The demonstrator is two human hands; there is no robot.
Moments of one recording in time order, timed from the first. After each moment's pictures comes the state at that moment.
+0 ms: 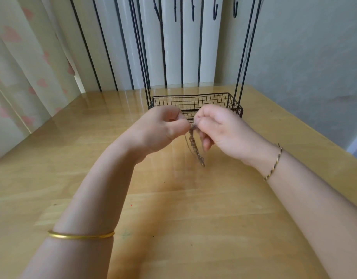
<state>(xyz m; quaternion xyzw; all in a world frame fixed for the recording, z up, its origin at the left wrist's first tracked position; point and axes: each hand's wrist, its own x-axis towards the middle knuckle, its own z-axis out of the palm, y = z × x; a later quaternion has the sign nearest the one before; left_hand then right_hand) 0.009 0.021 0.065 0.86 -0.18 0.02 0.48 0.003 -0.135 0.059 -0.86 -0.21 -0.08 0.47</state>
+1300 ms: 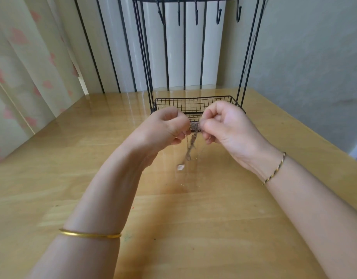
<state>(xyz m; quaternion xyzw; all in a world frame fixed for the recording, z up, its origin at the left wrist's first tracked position) 0.012 0.017 0.063 0.78 -0.12 -0.02 0.61 0.009 -0.135 0.054 -0.76 -0.17 -0.08 0.62</state>
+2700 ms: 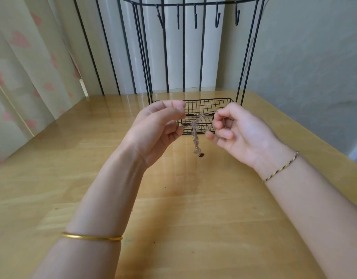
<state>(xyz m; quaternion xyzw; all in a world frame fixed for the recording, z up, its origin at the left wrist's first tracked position) 0.012 0.017 0.067 0.60 -0.10 -0.02 0.80 0.012 -0.146 0.063 -0.56 -0.01 0.04 0.83</state>
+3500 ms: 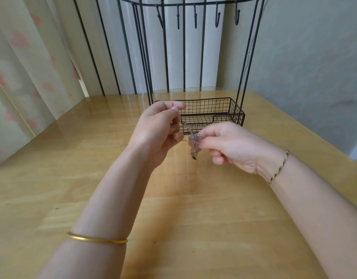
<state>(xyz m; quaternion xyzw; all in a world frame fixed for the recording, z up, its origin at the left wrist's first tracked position) 0.006 0.004 0.069 0.61 -0.03 0.02 0.79 0.005 -0.141 0.054 -0.80 -0.09 0.11 0.58</state>
